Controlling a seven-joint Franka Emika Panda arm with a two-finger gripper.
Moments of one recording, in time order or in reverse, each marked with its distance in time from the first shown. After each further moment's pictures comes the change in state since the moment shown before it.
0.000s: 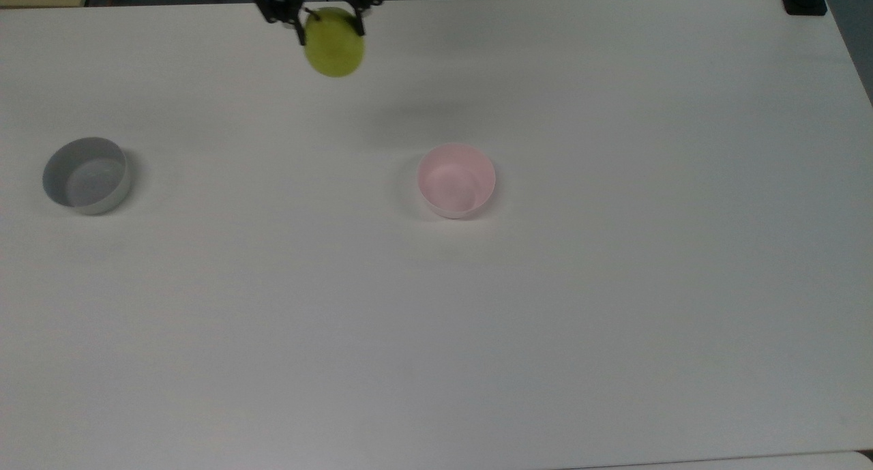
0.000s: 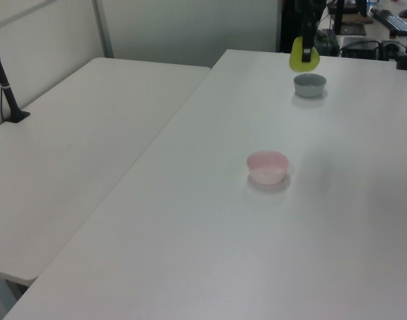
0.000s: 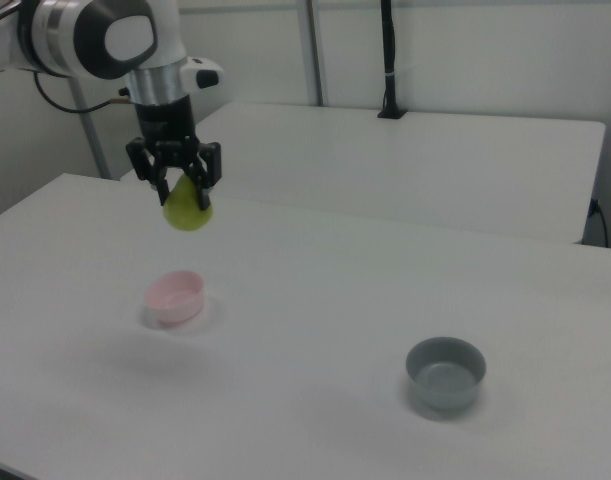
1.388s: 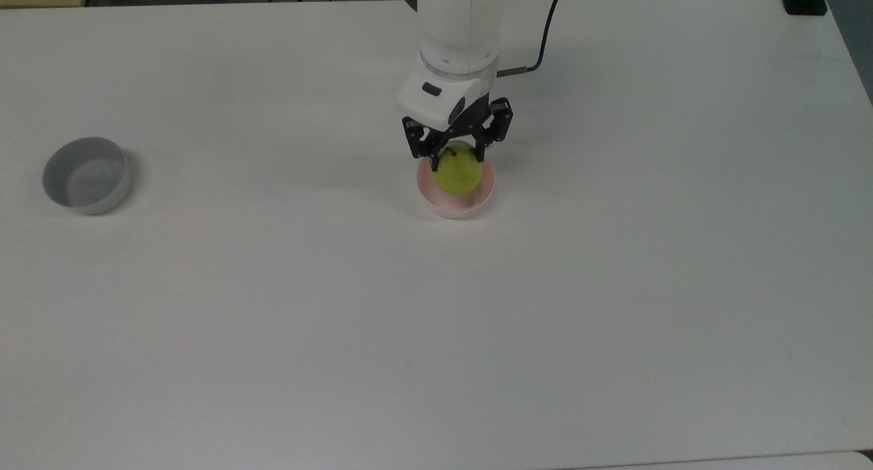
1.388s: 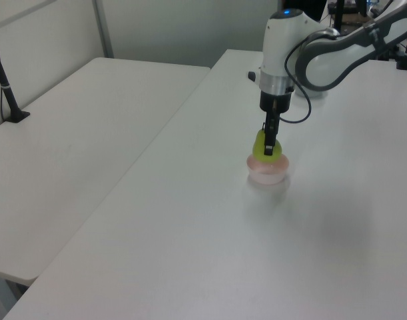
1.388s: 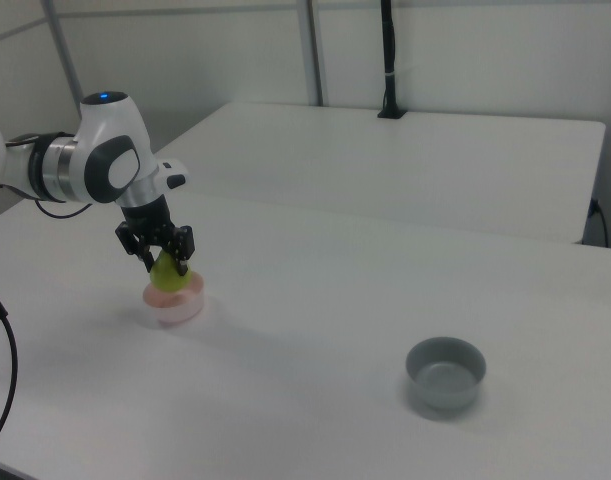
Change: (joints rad) arm 0.152 0.199 0.088 -0.276 0.000 0.571 0.199
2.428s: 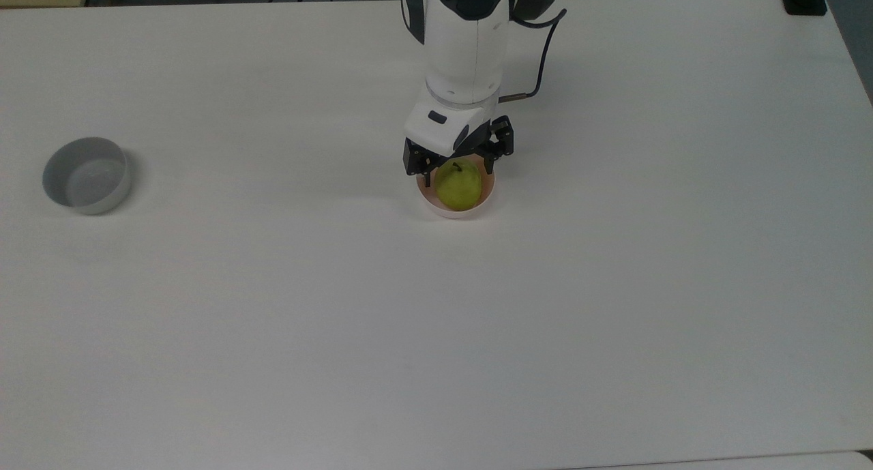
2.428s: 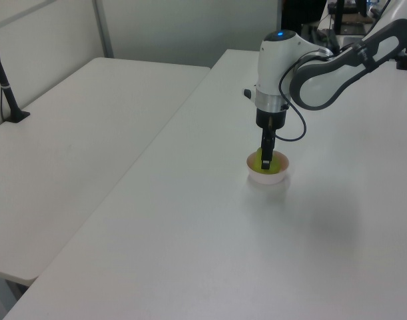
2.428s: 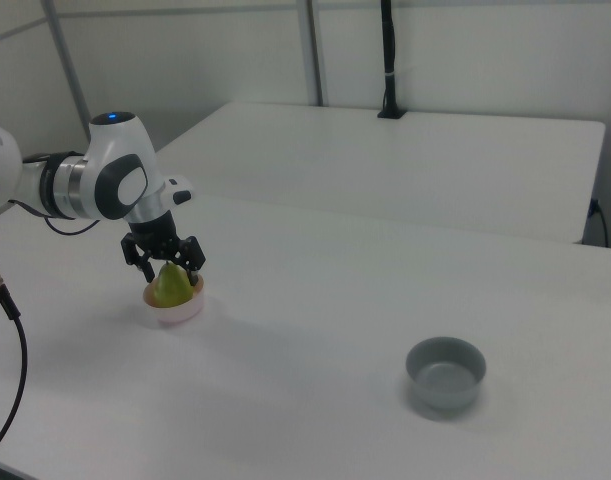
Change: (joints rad) arm -0.005 0.067 0.009 -0.001 -0.014 0.053 0.003
